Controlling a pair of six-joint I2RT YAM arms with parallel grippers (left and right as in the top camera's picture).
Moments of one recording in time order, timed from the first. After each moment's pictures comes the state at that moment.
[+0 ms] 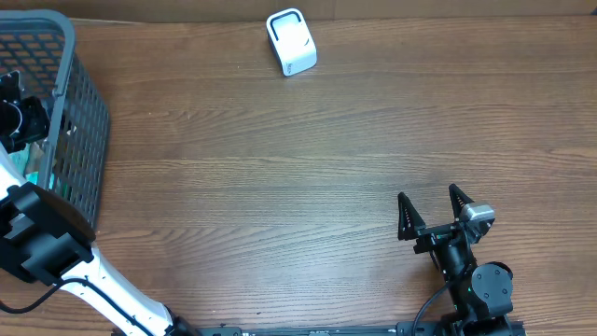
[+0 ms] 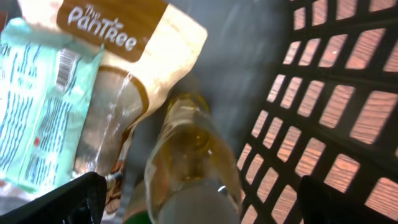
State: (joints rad) left arm 0.64 2.20 2.21 -1.38 0.13 0.23; right arm 0.22 0.02 0.02 -0.03 -0.01 0.23
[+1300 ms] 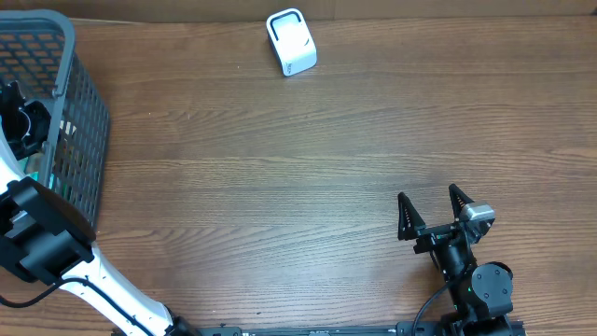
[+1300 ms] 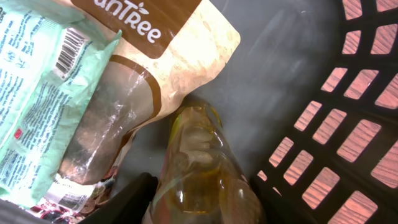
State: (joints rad) left arm 0.64 2.19 2.10 -1.26 0.08 0.05; right arm 0.22 0.02 0.02 -0.03 -0.01 0.23
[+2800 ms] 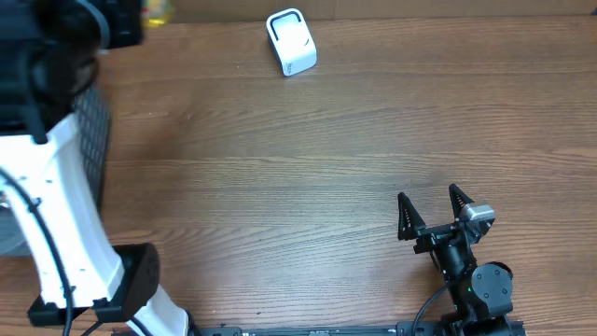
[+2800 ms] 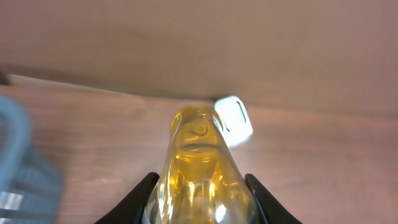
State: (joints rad) left arm 0.03 1.85 2.71 -1.43 0.15 -0.17; right arm 0.22 0.02 0.02 -0.03 -0.01 0.23
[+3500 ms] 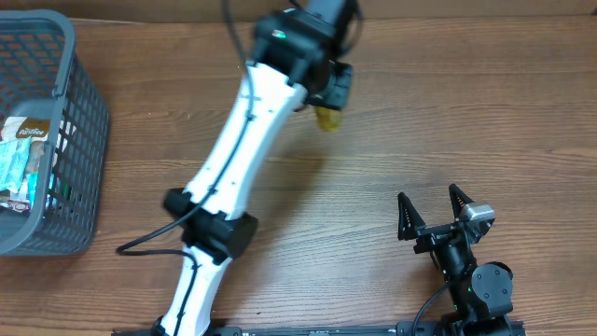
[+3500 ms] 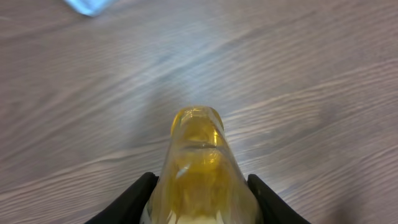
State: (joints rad) left arm -0.59 2.29 2.70 -1.58 0.03 -0.33; right arm 0.22 0.02 0.02 -0.03 -0.01 0.23
